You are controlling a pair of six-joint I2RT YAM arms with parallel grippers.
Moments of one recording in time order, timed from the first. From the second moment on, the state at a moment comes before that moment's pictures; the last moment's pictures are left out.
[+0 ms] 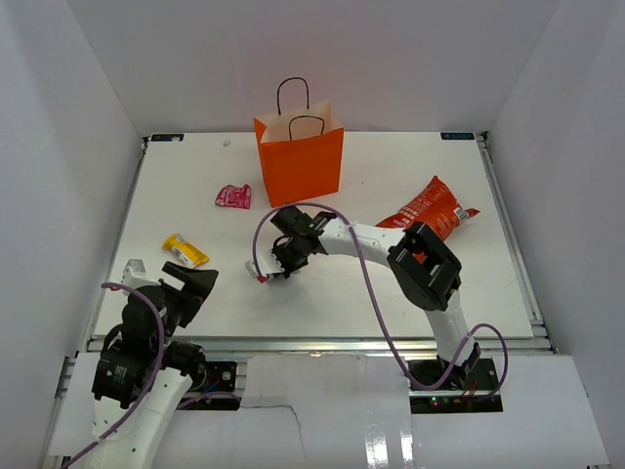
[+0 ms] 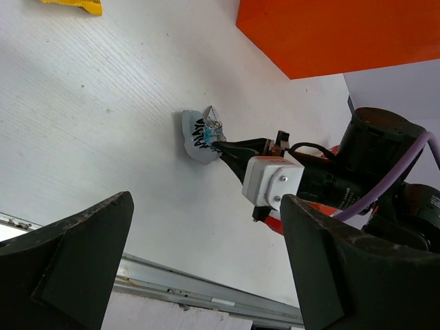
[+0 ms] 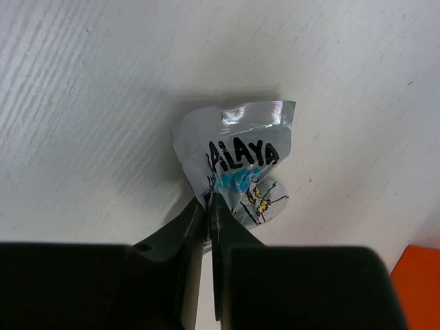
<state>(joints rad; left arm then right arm) -0.27 0.19 0.69 -0.97 -0.16 -1.08 0.96 2.08 1.54 -0.55 -0.39 -1.27</state>
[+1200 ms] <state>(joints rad) -0.27 0.16 0.60 -0.94 -0.14 -1.12 0.43 2.02 2.06 0.07 -0.67 -0.29</state>
